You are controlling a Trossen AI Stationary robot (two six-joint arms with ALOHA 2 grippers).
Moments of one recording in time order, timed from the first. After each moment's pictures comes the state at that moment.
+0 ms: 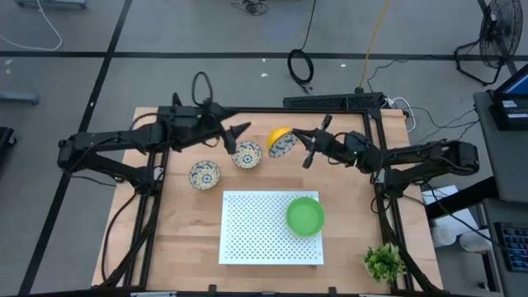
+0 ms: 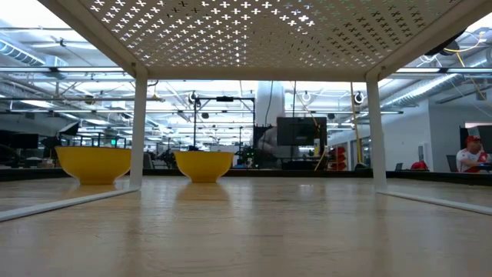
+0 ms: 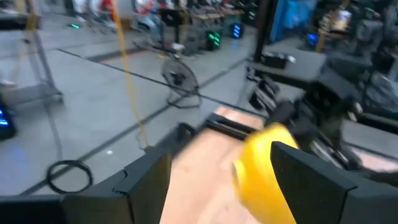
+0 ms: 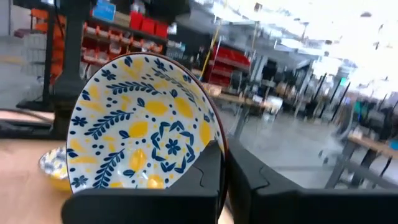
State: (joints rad) left arm 0.15 1.17 1.10 -0.08 -0.33 -0.14; right arm -0.21 1.22 0.52 0.86 0.22 -0.29
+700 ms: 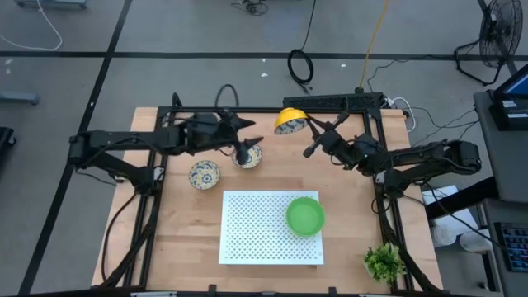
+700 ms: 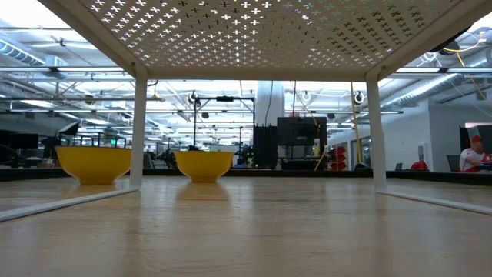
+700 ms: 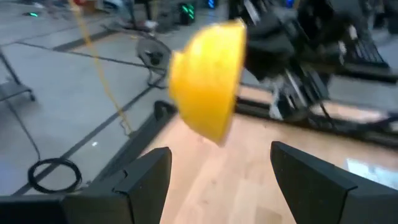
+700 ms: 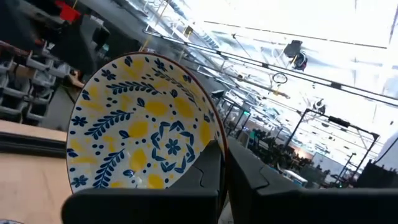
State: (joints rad) left arm 0.13 1.30 1.10 -0.05 -0.23 -0.07; right arm -0.15 1.20 0.52 1.06 0.52 -0.69
